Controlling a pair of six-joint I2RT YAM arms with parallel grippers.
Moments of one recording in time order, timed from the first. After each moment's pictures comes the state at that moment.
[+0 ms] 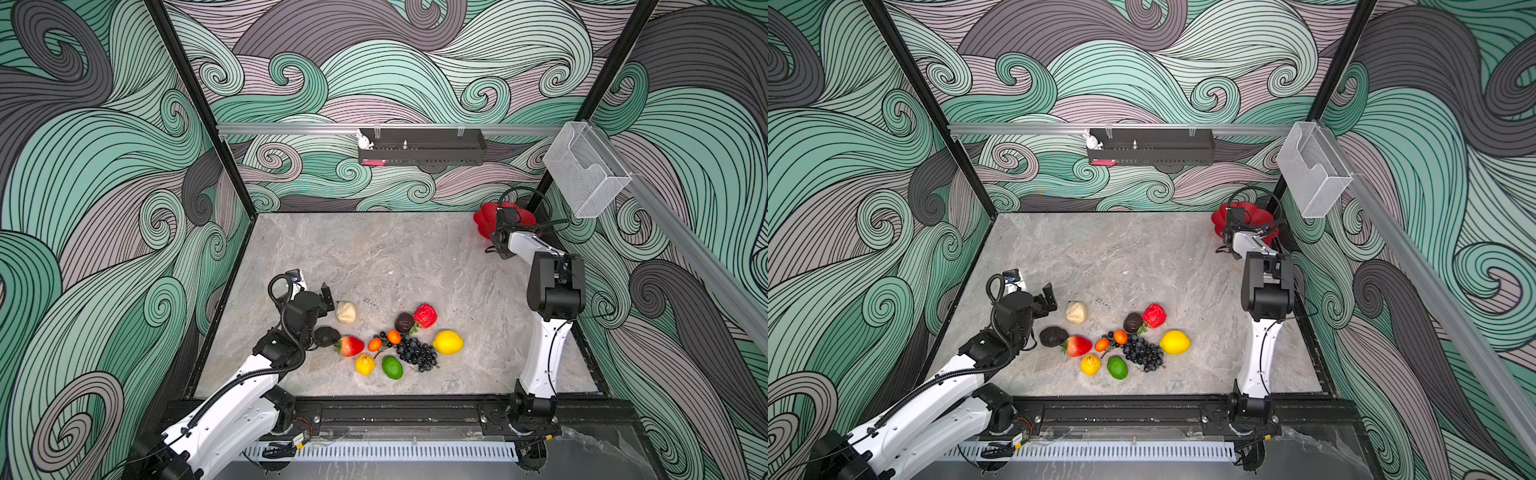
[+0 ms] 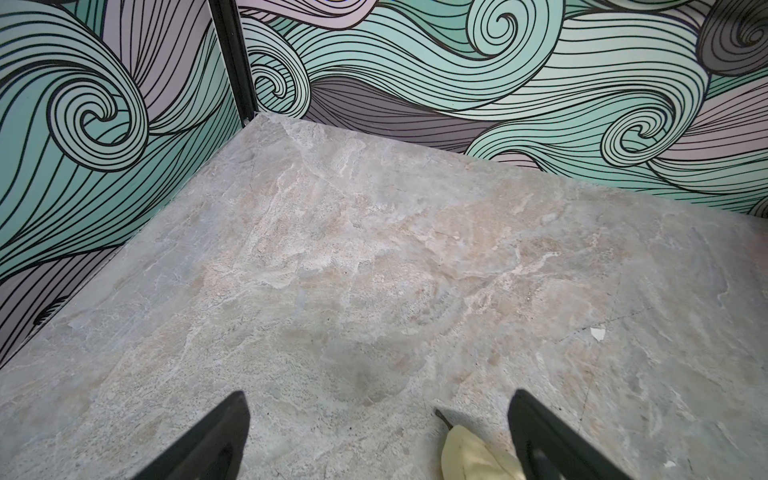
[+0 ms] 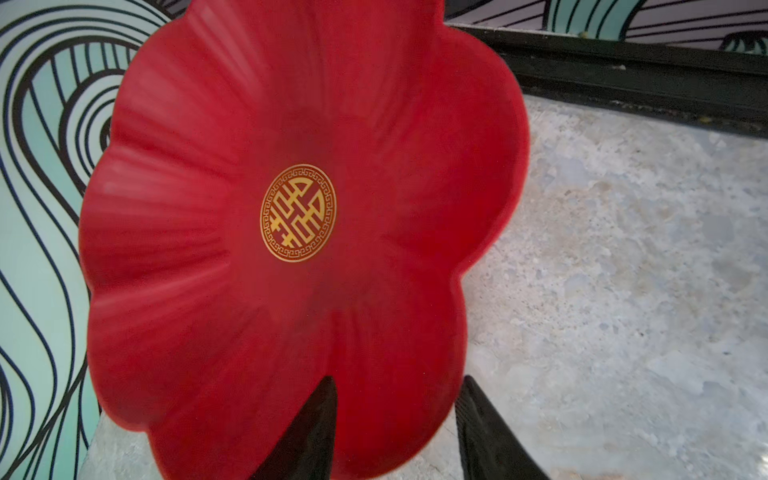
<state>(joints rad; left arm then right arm) -0.49 0.81 0.44 -0.12 -0.60 -0.42 -0.06 2.21 1.66 -0.41 0.38 1.04</state>
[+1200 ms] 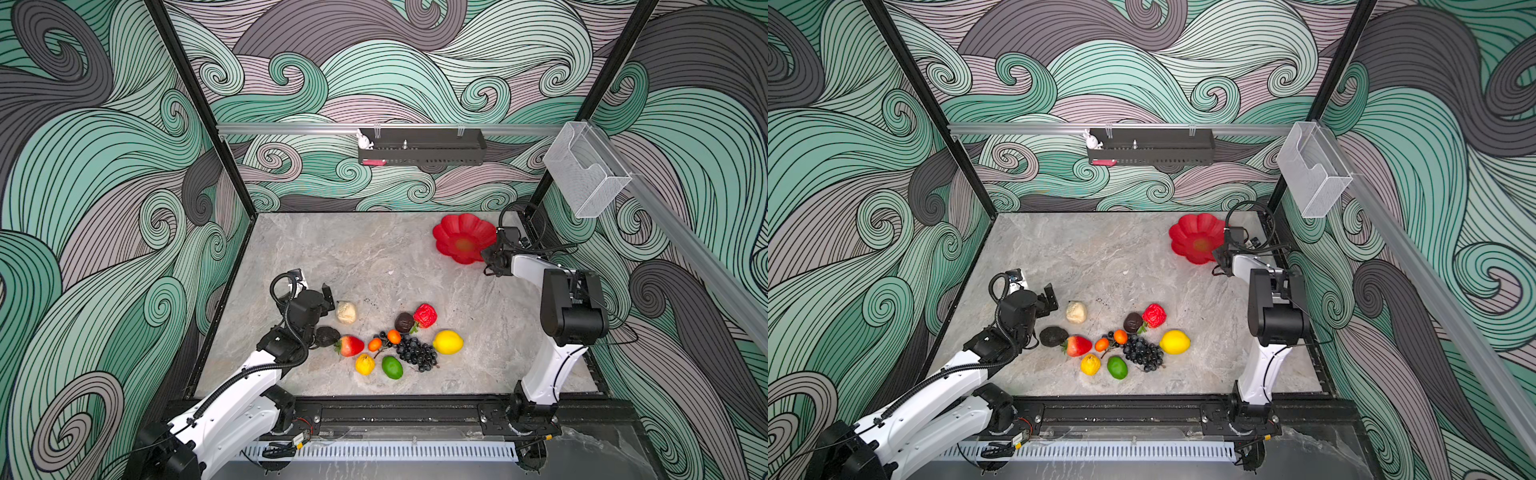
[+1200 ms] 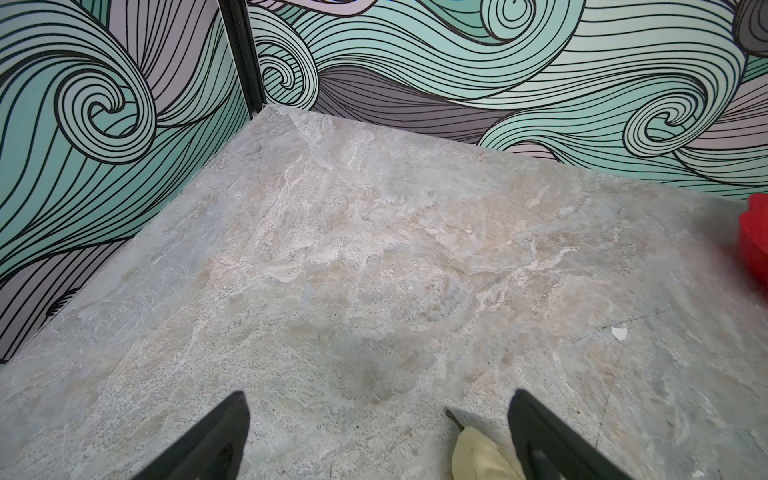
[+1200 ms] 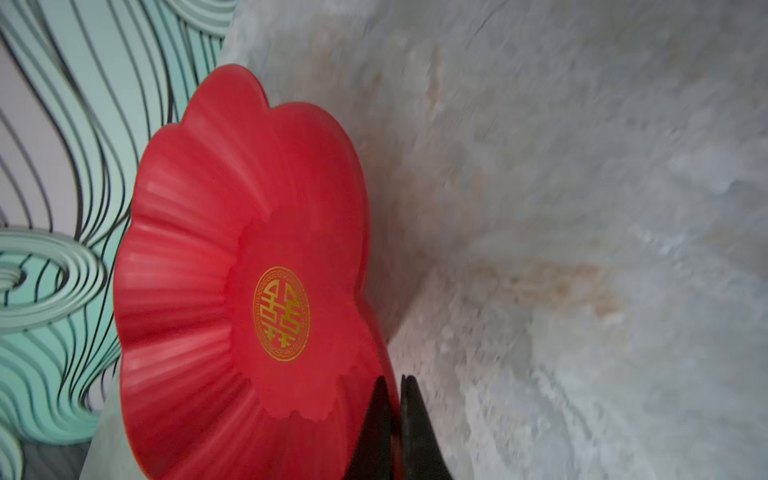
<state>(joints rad) -0.49 0.85 0.44 -0.11 -0.62 -0.43 0.00 1.87 1.12 -0.12 0.05 0.93</state>
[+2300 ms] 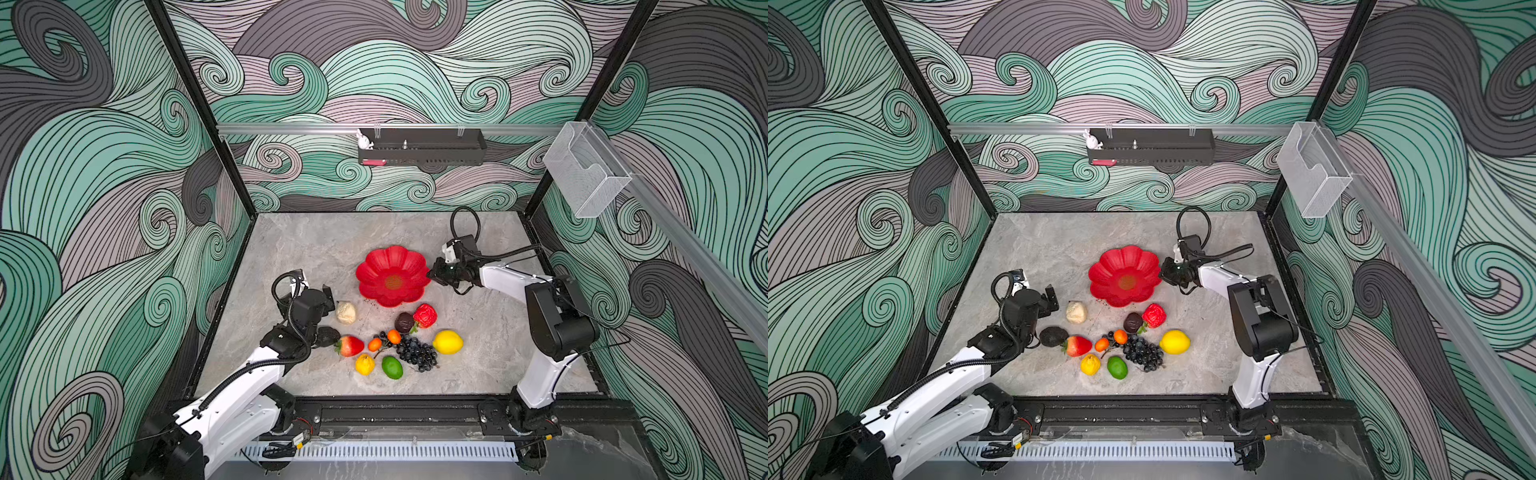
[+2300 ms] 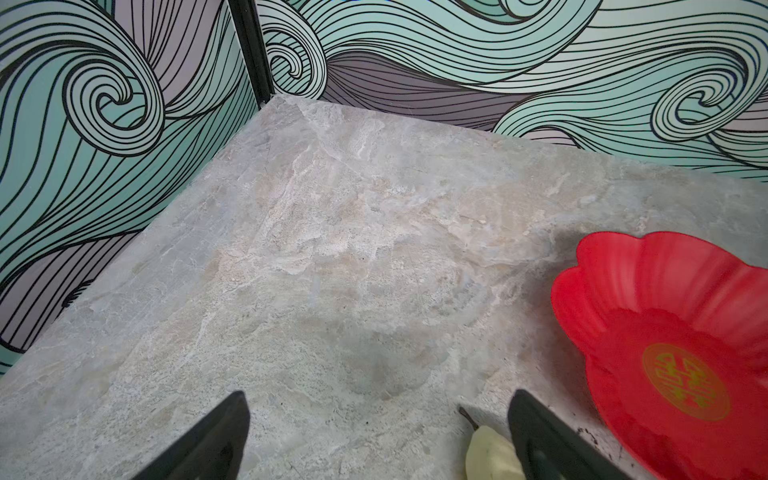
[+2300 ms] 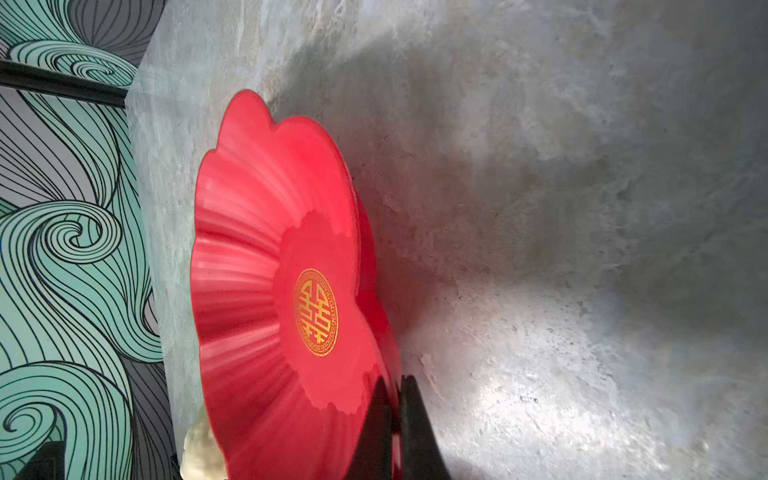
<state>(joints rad) -0.49 0.90 0.44 -0.11 -0.64 -0.44 0.32 1.82 1.11 -0.22 -0.40 0.63</state>
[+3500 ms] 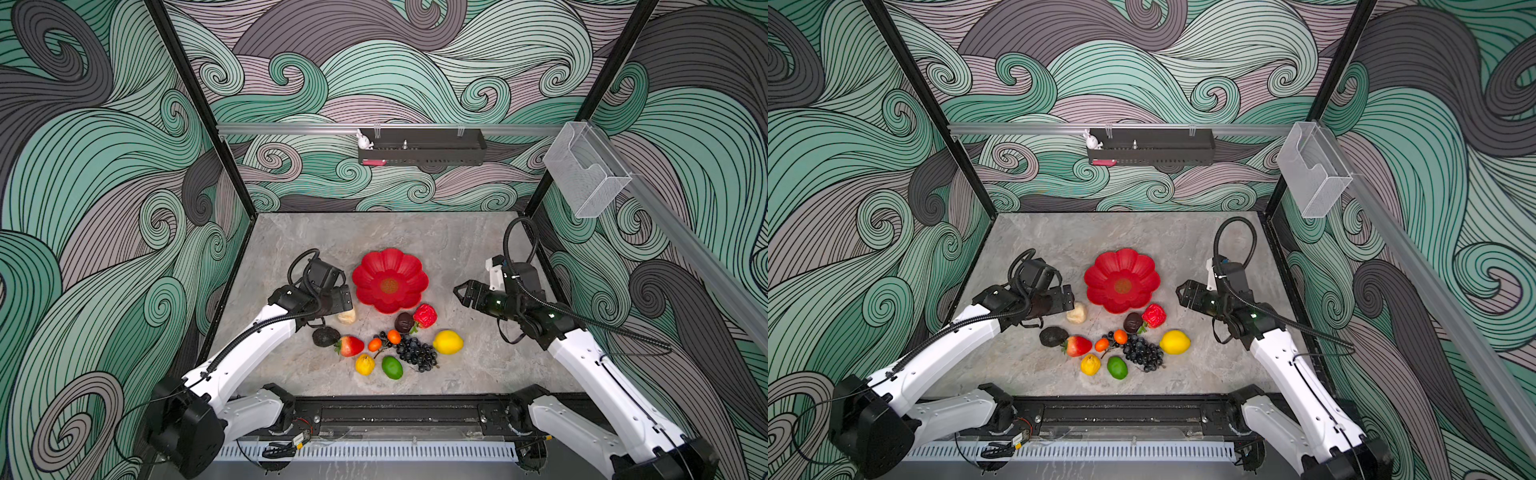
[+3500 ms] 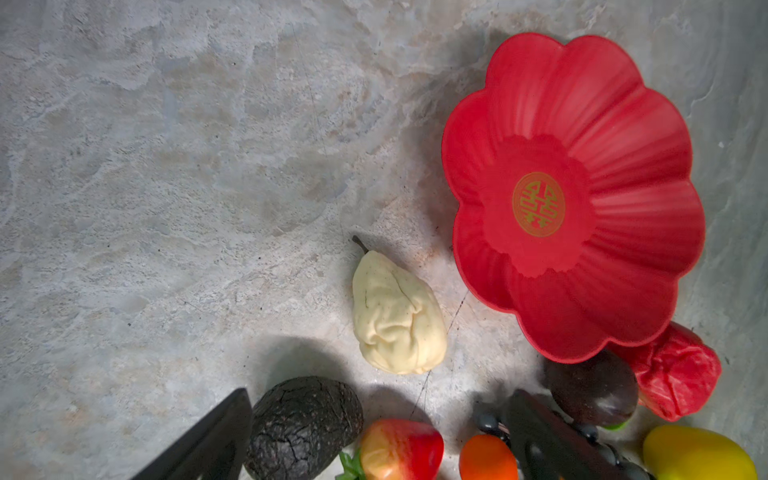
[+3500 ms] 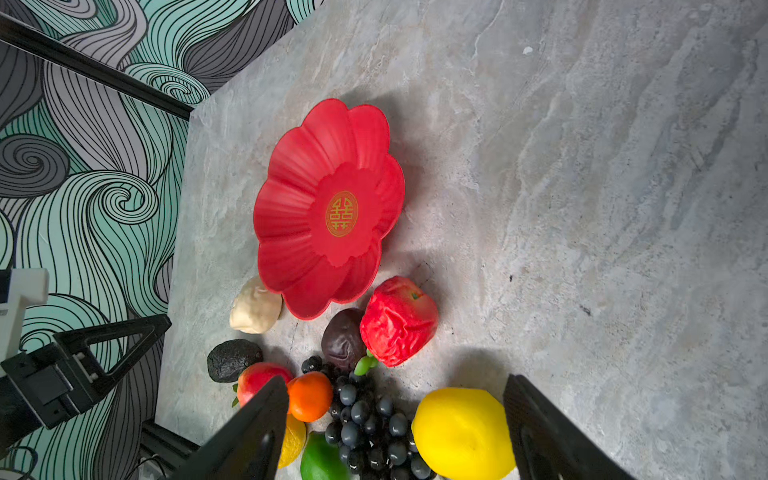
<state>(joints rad) -0.49 1.19 0.94 -0.81 -0.15 -0.65 0.34 0.92 0.82 -0.67 -0.21 0.59</state>
